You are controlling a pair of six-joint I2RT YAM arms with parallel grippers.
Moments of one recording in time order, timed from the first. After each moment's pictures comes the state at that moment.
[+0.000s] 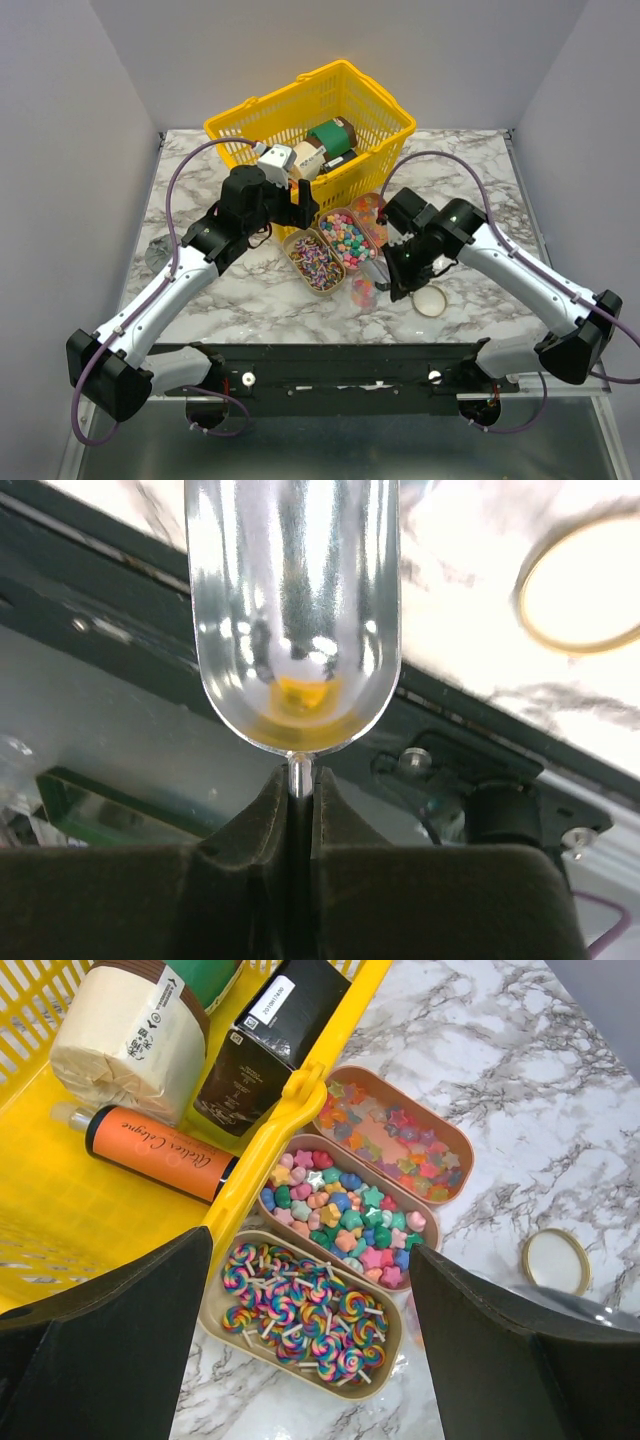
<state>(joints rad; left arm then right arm) -0.56 1.16 1.10 -0.29 0.06 -0.23 0.79 1.35 1.34 -1.34 -0.17 0.43</state>
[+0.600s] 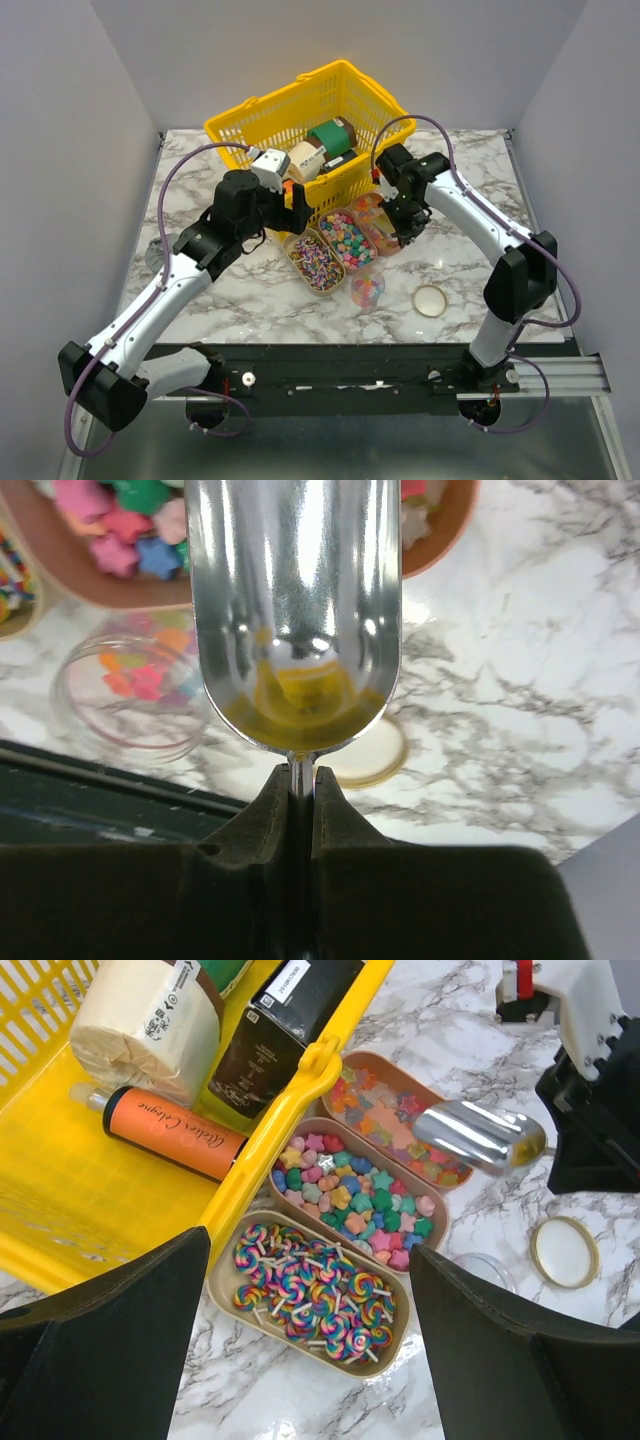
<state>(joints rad) -0.56 1.11 1.09 -0.34 0.04 -0.22 0.54 1.75 1.63 -1.28 0.05 0.07</state>
